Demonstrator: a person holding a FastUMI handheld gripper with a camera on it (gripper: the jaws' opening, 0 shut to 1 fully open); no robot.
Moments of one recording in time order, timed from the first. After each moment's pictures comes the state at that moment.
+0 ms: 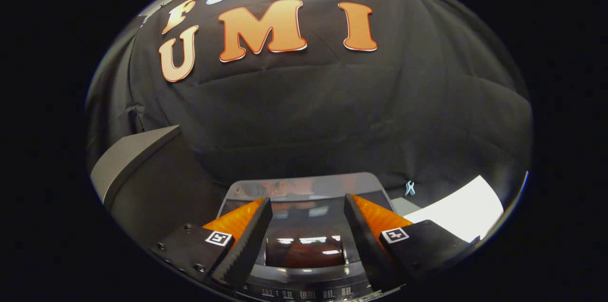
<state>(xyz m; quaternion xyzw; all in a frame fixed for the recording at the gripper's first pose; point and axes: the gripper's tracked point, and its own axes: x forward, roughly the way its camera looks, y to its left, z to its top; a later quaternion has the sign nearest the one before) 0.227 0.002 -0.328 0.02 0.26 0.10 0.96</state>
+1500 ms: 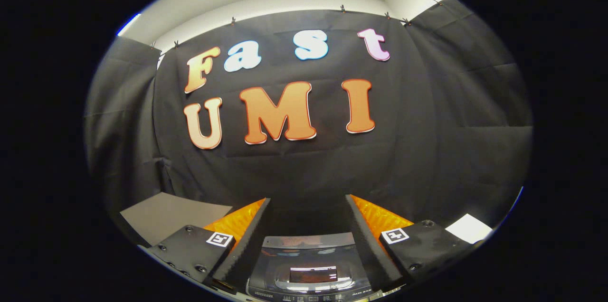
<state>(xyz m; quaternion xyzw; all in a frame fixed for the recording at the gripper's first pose) 0.145 -0.024 -0.057 0.05 0.06 0.13 0.99</state>
